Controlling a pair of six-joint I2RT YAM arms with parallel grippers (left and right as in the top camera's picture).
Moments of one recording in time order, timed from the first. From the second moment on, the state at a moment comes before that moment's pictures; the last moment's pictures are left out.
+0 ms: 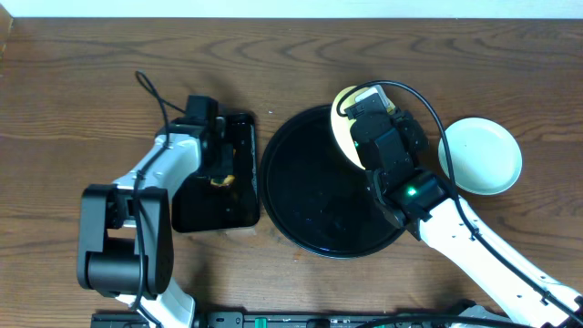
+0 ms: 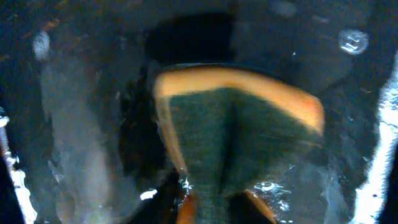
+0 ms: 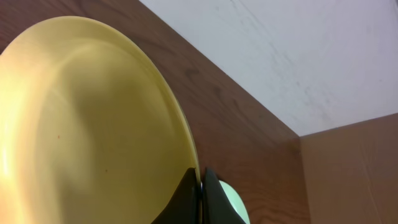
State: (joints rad) left arm -0.07 1.81 1.04 -0.62 0.02 -0.14; right arm 0.62 1.37 0.95 -0.22 0.78 -0.31
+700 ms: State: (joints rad) left arm -0.02 1.81 1.04 -0.62 0.15 -0.14; right arm 0.62 1.37 0.95 -0.23 0.78 -0.25
